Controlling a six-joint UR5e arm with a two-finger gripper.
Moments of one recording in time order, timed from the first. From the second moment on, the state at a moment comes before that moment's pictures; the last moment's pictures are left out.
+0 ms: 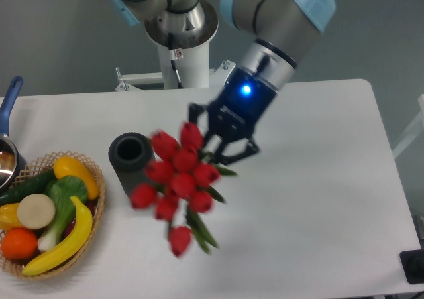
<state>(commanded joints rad) 2.60 -1.69 -1.69 -0.91 0.37 0.93</state>
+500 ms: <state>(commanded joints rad) 2.53 -1.62 -1.84 -0.85 0.28 0.94</state>
